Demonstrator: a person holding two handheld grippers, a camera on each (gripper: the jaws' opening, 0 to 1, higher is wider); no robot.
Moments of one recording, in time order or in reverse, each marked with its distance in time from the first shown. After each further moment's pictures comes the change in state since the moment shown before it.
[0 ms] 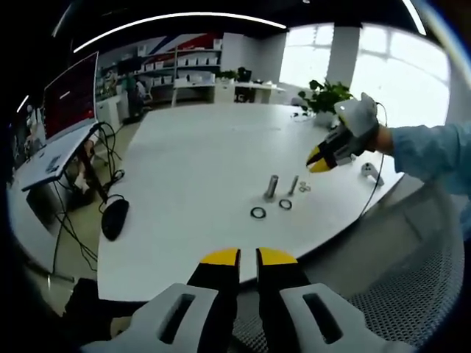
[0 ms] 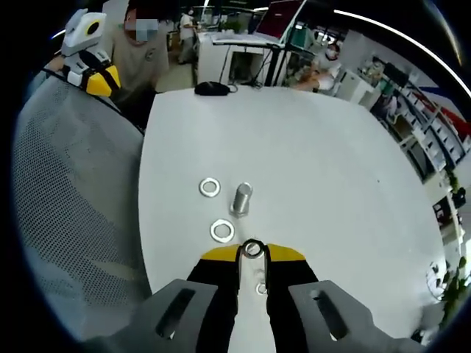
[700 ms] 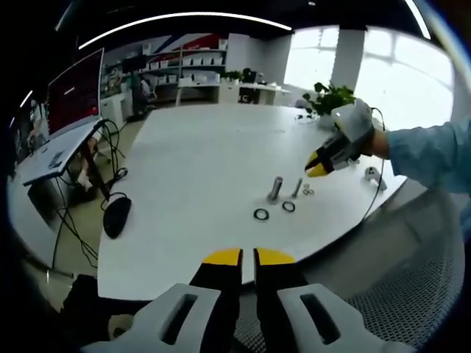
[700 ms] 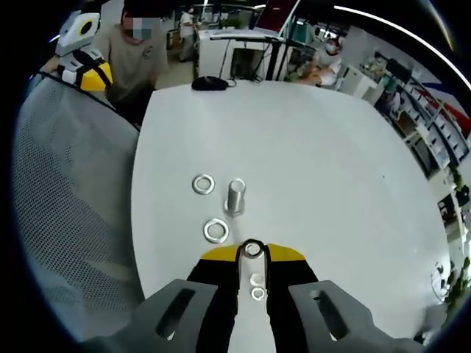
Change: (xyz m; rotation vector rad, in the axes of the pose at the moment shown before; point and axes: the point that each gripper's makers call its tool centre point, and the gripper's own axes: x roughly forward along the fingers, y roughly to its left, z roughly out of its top) left arm 0.002 0.005 0.002 -0.024 -0.010 0.016; right arm 0.021 -0.008 -0.005 0.023 0.023 0.026
